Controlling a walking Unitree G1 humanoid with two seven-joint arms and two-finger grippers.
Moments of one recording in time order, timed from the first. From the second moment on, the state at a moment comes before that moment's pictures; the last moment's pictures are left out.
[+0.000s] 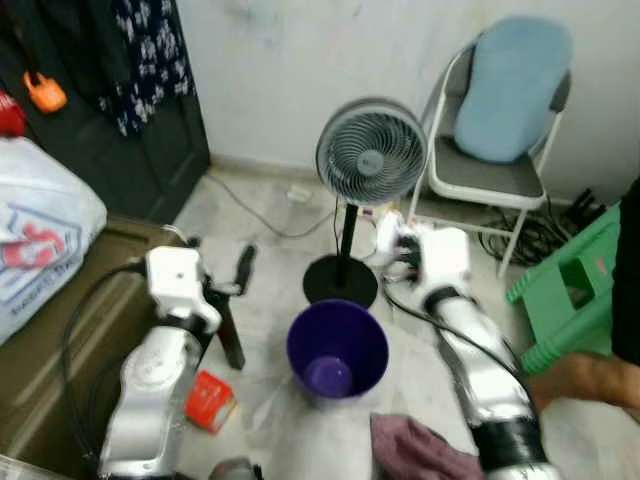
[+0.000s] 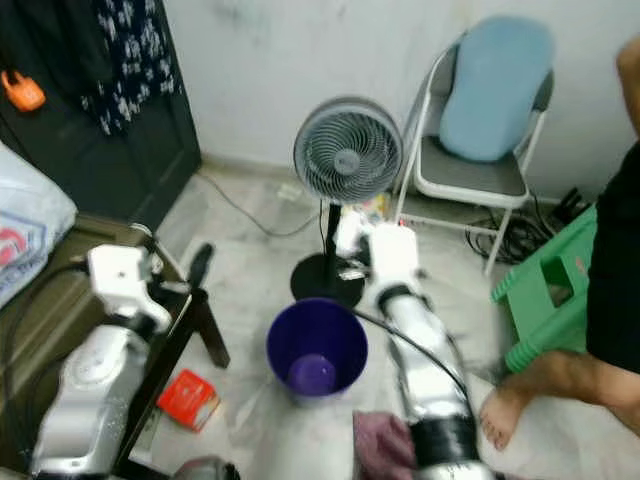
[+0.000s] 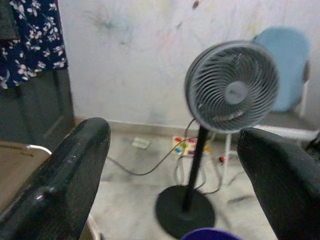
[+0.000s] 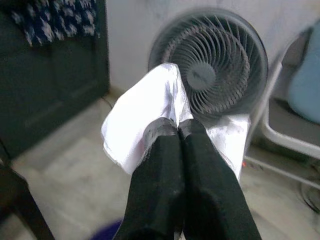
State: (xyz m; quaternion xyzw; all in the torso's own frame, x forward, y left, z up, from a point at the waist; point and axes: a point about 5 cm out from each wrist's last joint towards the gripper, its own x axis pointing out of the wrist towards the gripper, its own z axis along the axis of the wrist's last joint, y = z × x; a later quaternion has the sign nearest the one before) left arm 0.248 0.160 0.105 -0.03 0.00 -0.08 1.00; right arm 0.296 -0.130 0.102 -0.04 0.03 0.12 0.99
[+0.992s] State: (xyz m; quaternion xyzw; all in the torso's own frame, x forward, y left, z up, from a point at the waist) left arm 0.200 0.163 0.113 0.09 0.01 -0.16 0.98; right arm 0.317 -0.142 0.068 0.01 0.17 -0.08 0.98
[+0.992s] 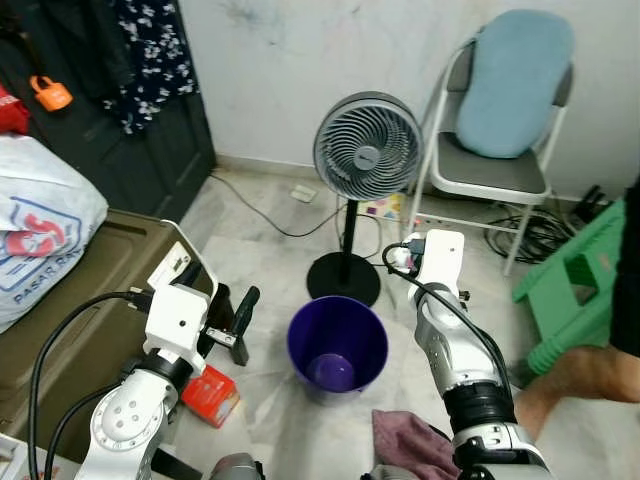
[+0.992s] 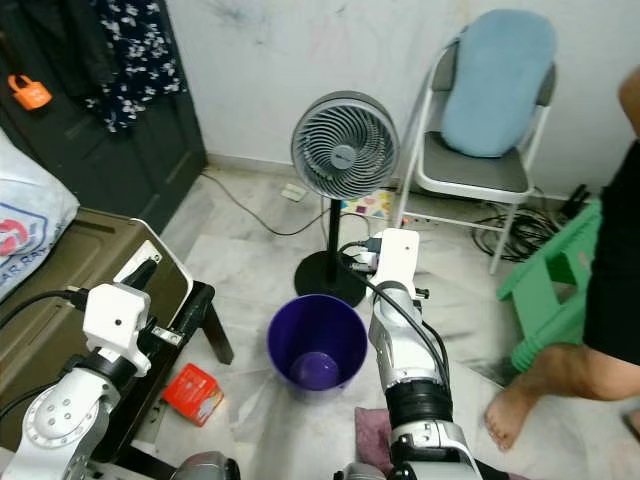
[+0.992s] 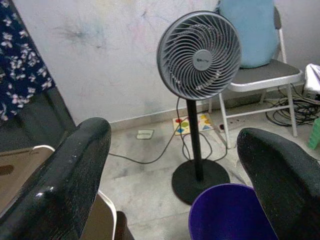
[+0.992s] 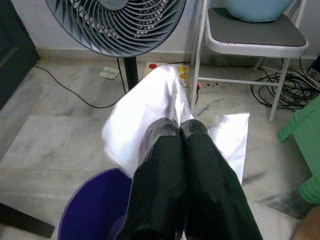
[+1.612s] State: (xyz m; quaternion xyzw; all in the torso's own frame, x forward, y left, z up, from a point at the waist) left arm 0.158 0.174 0.126 0.11 0.06 -0.17 0.98; right arm 0.330 -0.121 0.043 0.02 0.23 -0.11 0.97
